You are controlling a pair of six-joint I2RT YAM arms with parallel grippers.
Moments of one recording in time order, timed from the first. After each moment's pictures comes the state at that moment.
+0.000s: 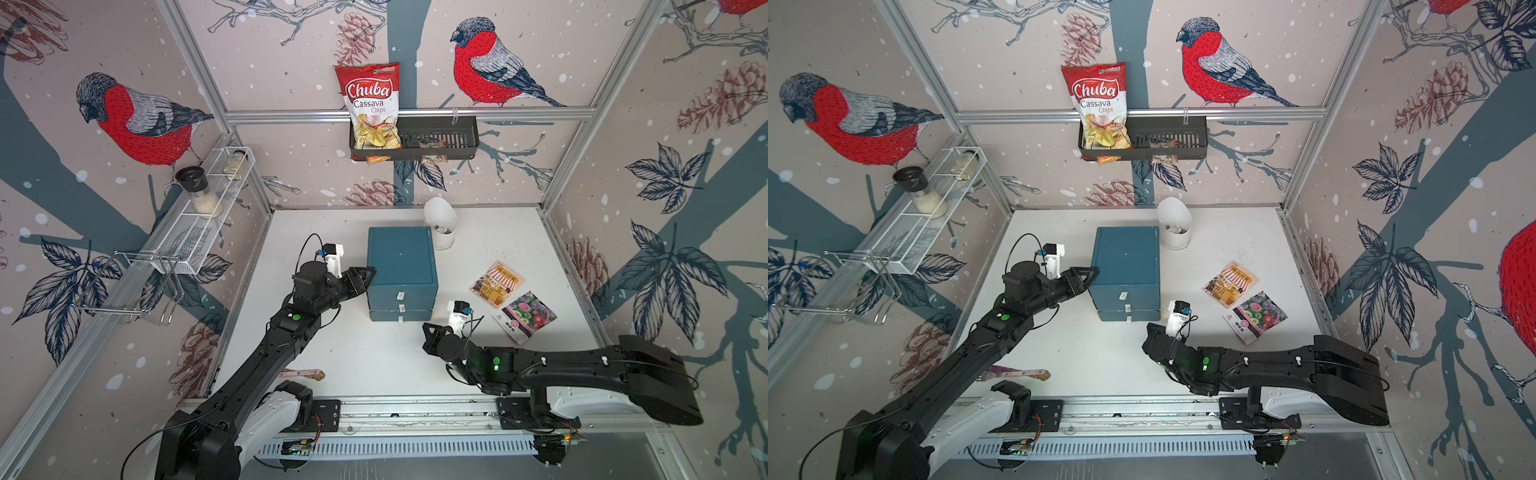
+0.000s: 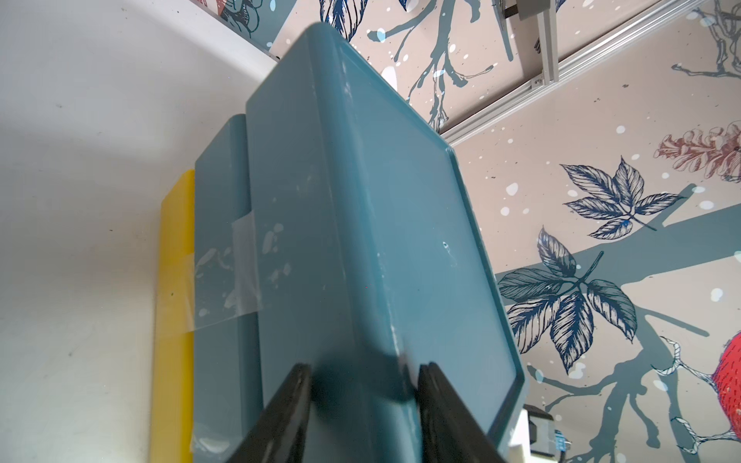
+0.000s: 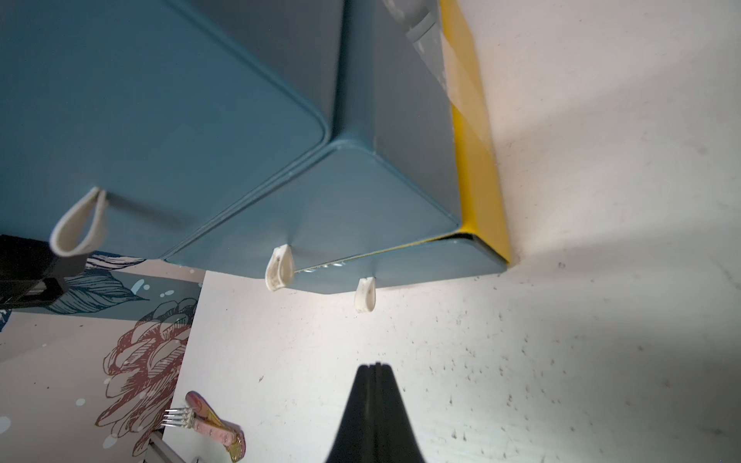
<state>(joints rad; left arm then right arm) -0.34 0.98 0.60 0.00 0.44 -0.80 1.33 1.23 0.46 0.16 0.58 1.20</state>
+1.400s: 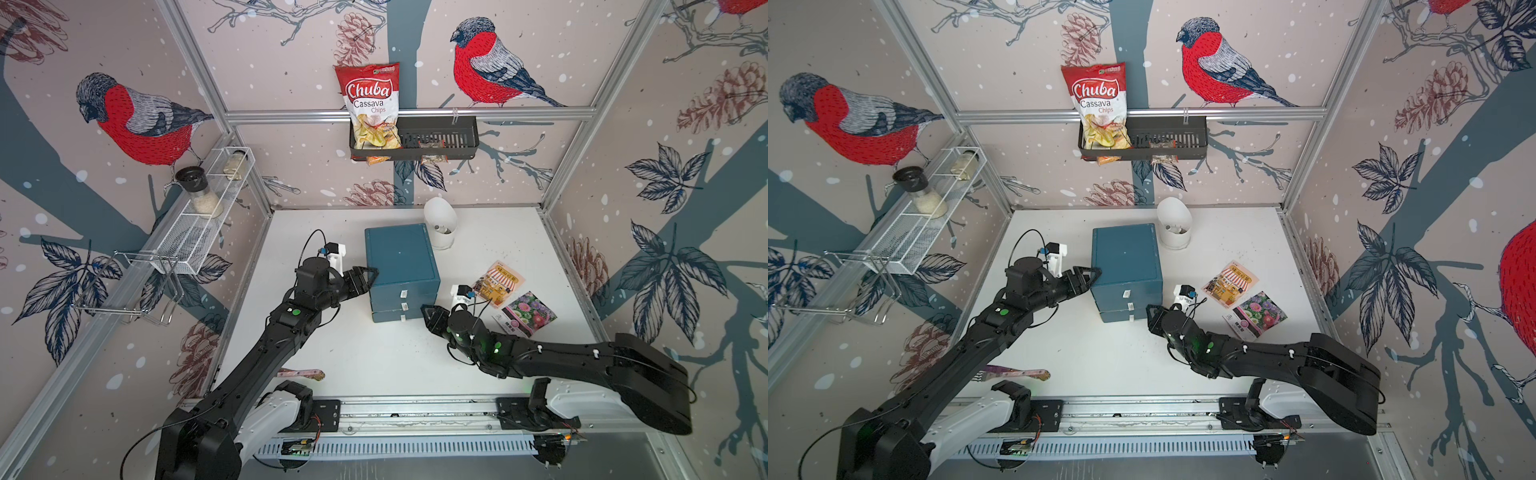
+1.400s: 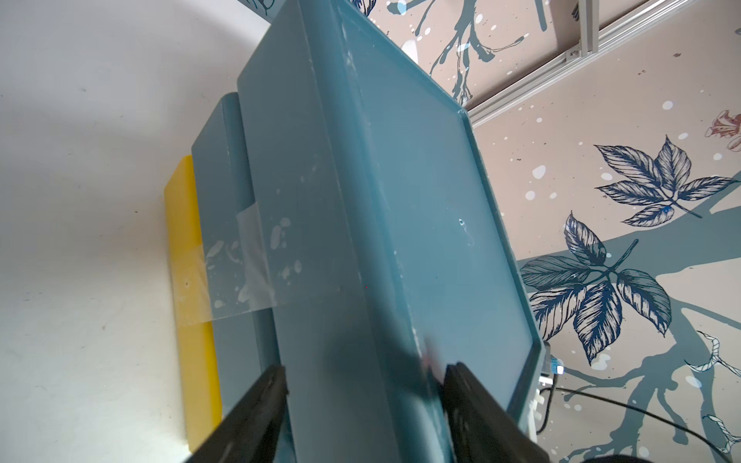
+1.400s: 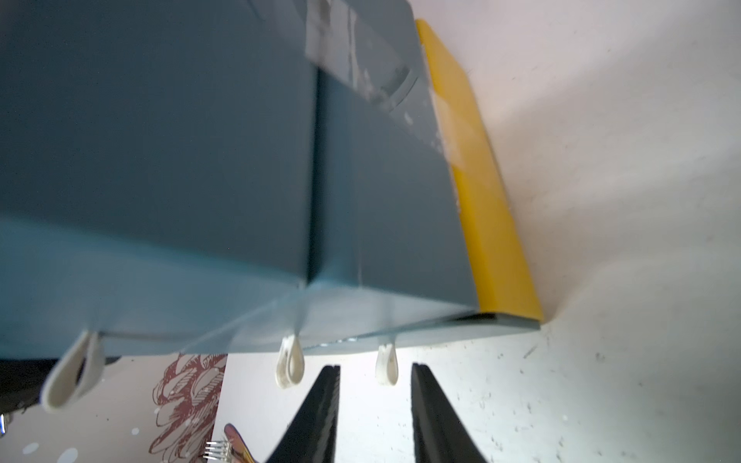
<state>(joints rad) -0.34 1.00 0.69 -0.15 0.41 -0.73 1.14 1.28 0.43 0.37 0.39 1.14</state>
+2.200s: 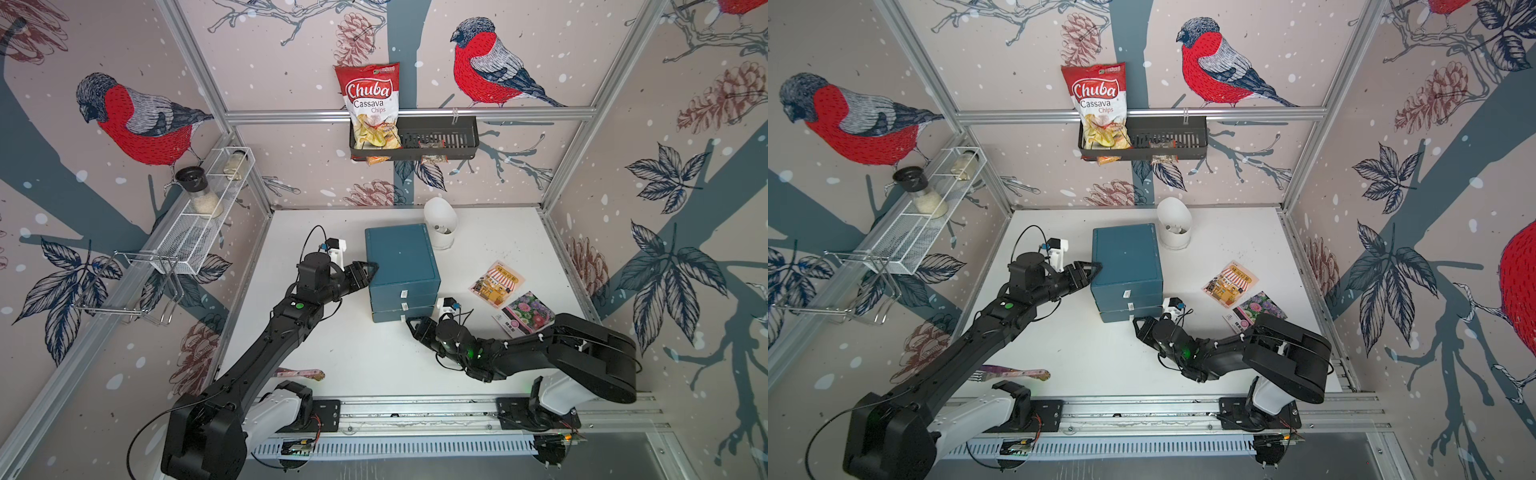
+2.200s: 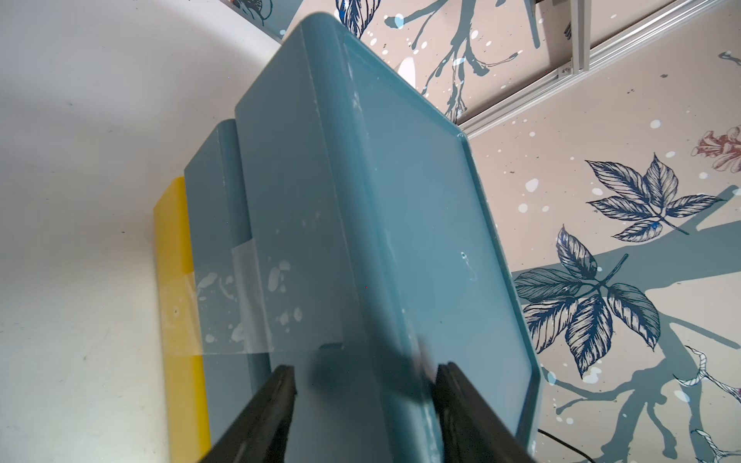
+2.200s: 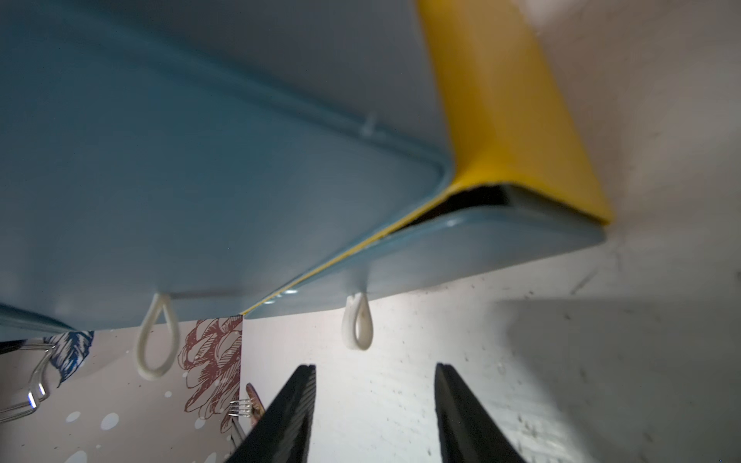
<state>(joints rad) -0.33 1.07 0.68 -0.04 0.44 -0.76 1.14 1.56 0.39 0.69 0.25 1.30</state>
